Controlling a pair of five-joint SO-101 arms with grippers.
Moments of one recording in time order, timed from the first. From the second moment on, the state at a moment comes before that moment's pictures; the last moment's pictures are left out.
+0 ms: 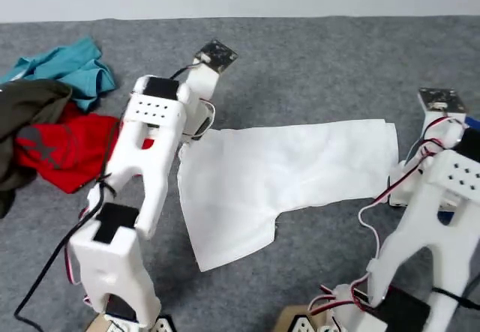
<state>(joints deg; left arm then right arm) 8.9 23.1 -10.7 76.6 -15.3 25.8 -15.6 9.6 100.3 23.0</state>
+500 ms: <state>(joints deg) 1.8 40.7 -19.4 75.3 -14.5 25.8 -14.4 9.6 100.3 23.0</state>
